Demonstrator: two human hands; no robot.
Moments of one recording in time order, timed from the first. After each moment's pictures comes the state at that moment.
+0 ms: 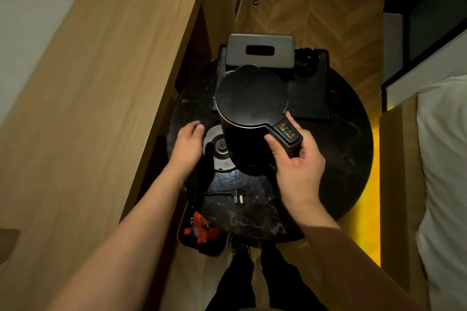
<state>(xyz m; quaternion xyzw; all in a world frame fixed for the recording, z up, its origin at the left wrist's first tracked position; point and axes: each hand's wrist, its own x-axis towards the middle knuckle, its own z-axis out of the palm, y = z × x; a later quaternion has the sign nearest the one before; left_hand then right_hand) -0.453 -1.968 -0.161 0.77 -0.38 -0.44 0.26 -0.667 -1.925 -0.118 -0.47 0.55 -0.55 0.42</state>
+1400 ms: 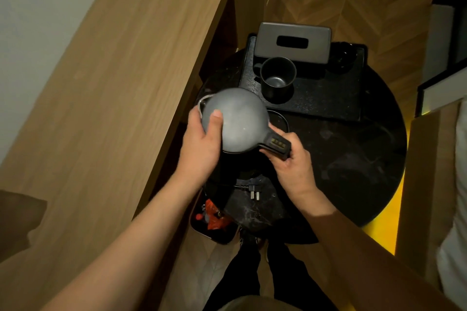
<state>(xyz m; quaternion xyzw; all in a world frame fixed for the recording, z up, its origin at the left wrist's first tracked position) -0.458 -1.937 -0.104 0.74 -0.38 -0.40 0.39 -0.651 -1.943 -0.175 -0.57 0.50 -0.40 0.52</state>
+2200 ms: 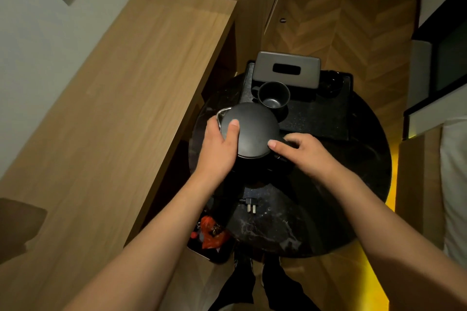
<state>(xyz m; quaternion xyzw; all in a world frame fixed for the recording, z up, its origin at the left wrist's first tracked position) -0.480 -1.957 -0.107 0.74 -0.41 -0.39 0.36 -0.690 -2.005 -0.125 -0.64 0.52 -0.18 0.54</state>
